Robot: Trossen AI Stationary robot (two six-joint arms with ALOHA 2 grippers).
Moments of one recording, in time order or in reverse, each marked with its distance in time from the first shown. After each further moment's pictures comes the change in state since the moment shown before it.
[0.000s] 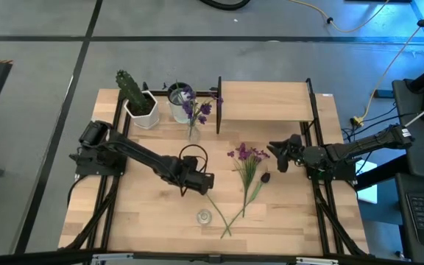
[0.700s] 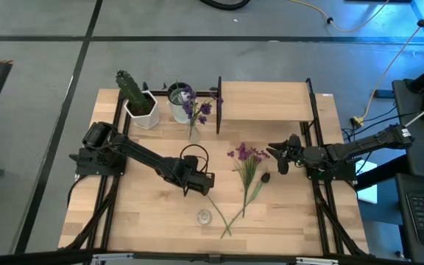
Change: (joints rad) left arm 0.003 0.036 -0.001 0.002 -0.053 0.009; right arm 0.000 0.000 0.000 0.000 -0.049 -0.049
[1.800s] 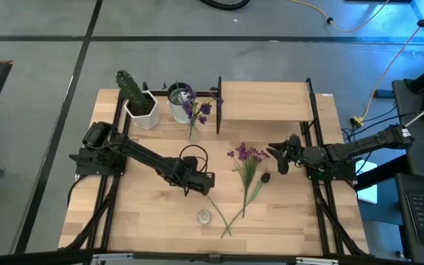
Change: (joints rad) left arm 0.004 0.000 0.000 0.011 0.045 -0.061; right arm 0.000 0.000 0.000 0.000 0.000 0.000
